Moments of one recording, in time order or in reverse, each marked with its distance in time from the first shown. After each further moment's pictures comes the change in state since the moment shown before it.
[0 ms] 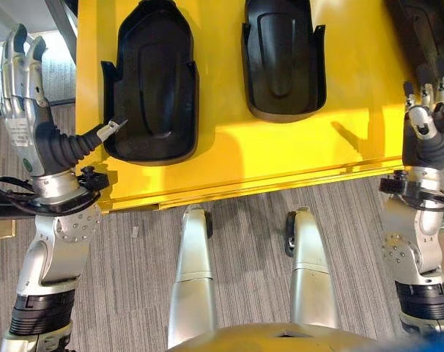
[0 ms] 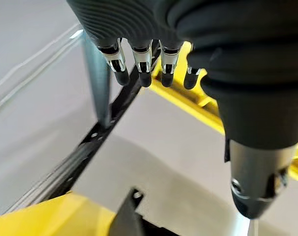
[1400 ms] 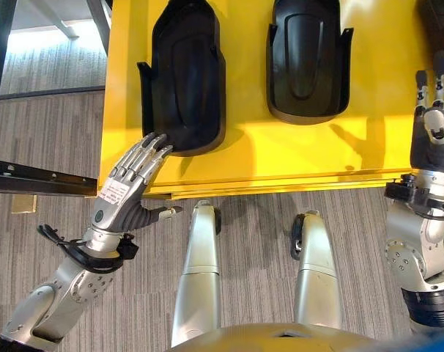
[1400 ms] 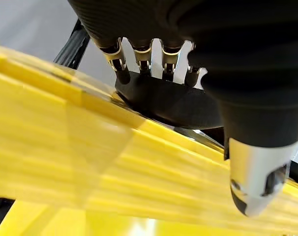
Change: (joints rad) left arm 0.311 0.228 -0.277 0.012 -0.025 -0.150 -0.128; right arm -0.014 -0.069 0.094 -0.033 0.000 -0.094 -0.059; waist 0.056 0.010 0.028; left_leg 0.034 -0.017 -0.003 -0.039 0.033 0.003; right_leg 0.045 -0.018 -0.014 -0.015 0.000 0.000
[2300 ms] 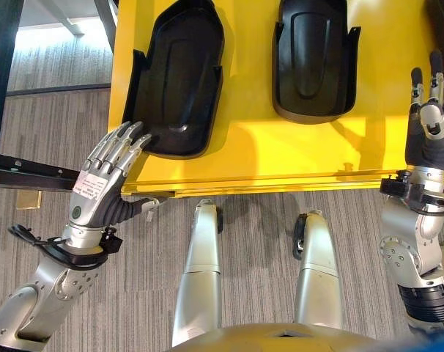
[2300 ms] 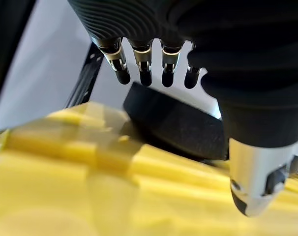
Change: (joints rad) left arm -0.006 -0.005 0.131 -0.018 0.070 0.033 0.047; right arm -0.024 0.000 0.016 0.010 0.000 -0.002 -0.035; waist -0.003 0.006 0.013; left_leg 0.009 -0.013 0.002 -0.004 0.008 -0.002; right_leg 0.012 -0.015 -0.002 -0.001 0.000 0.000
